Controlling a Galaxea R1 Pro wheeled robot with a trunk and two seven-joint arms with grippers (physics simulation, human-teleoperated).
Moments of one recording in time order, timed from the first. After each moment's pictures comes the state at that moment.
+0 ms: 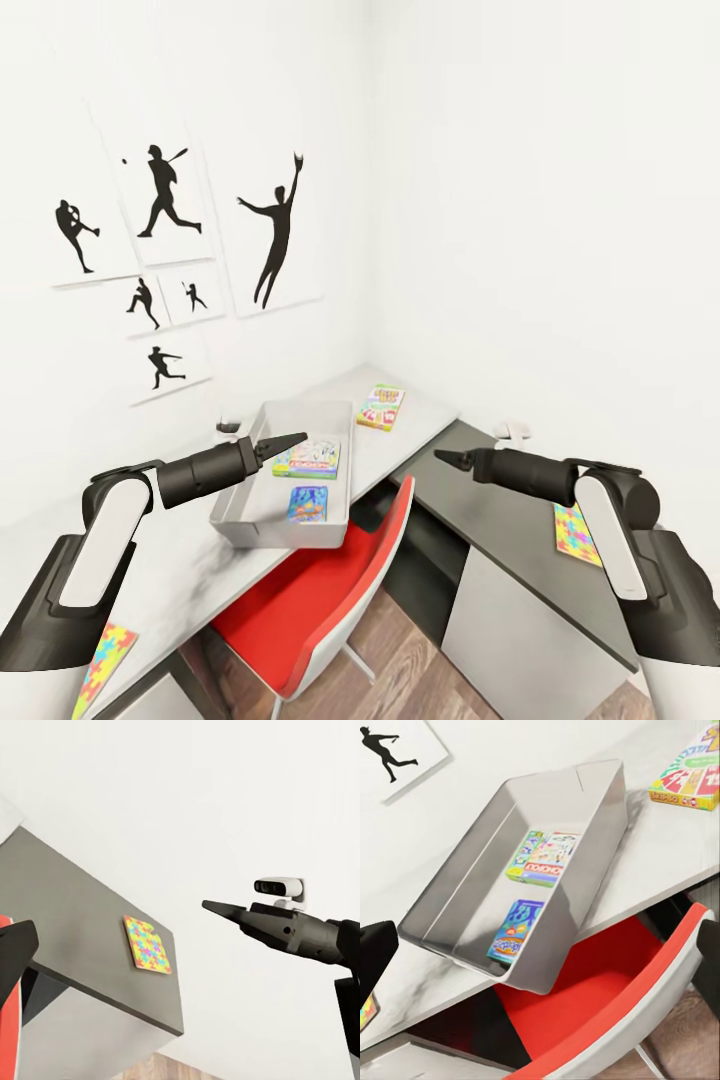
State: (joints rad) left arm -0.53 0.19 -0.03 -1.60 0.94 1.00 -0.43; right arm -0.54 -0.20 -0.02 -1.61 -0.48 1.04 0.44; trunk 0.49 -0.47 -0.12
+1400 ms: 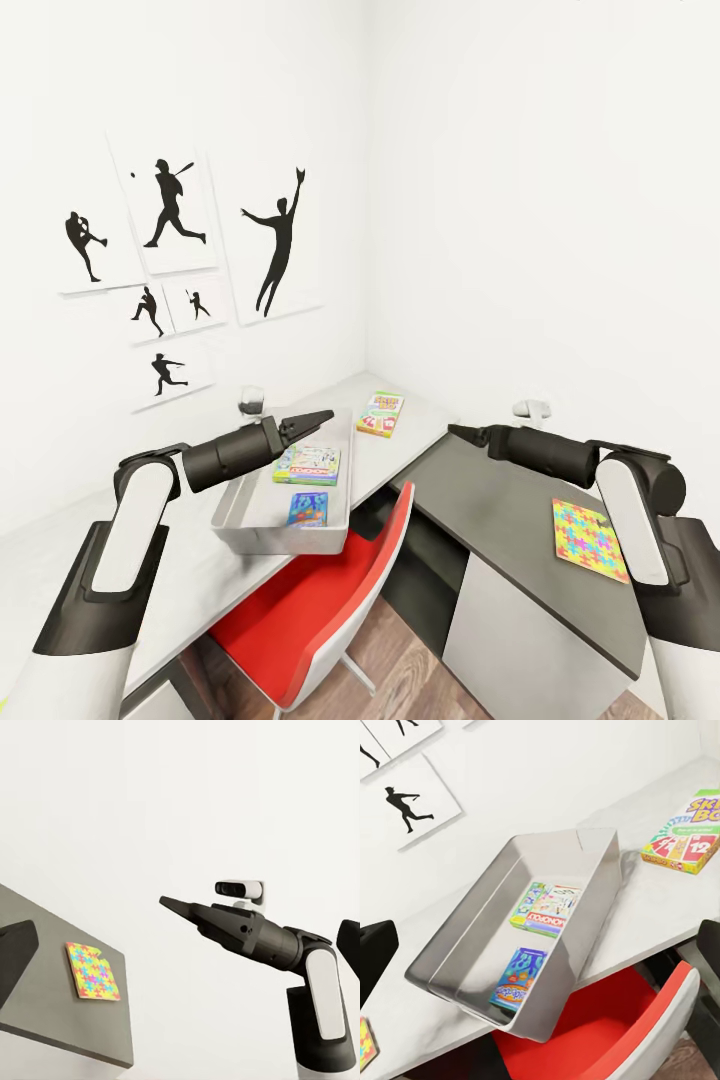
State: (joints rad) left arm -0.57 0.05 -0.02 -1.64 0.99 1.05 -0.36; right arm -0.58 -0.22 -0.07 -1.65 -0.54 1.04 0.41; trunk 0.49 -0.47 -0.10
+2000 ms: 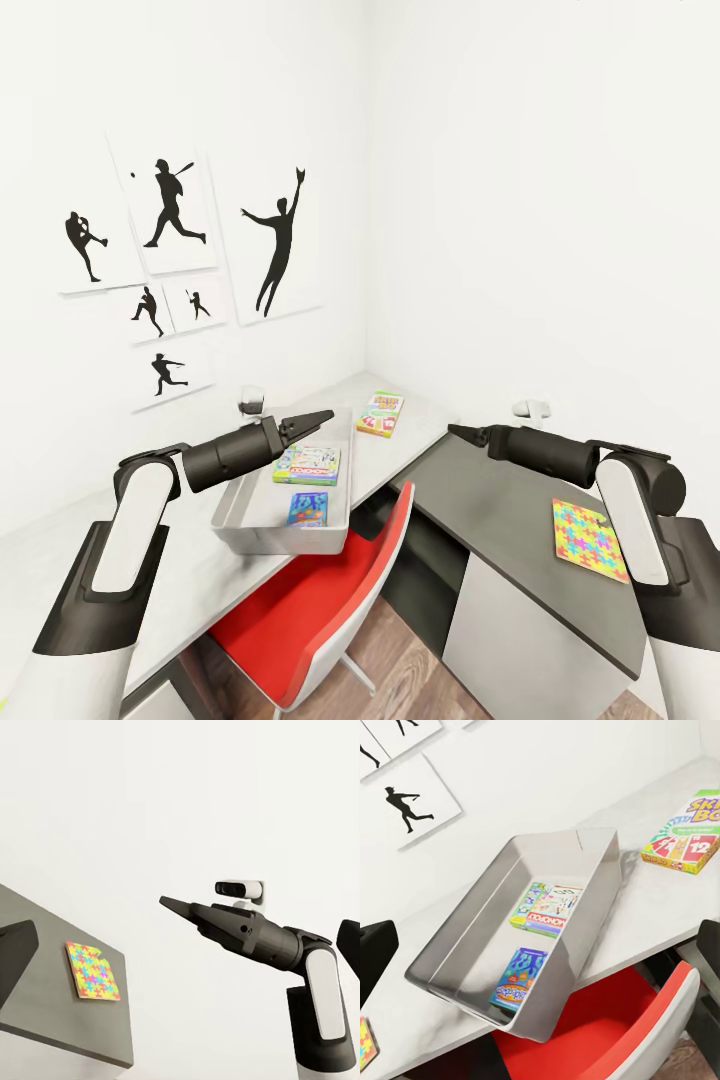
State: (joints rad) left arm -0.57 0.05 -0.02 -1.64 0.99 1.05 -0.36; right arm -0.58 -0.22 -0.07 -1.65 -0.54 1.04 0.41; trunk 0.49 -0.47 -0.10
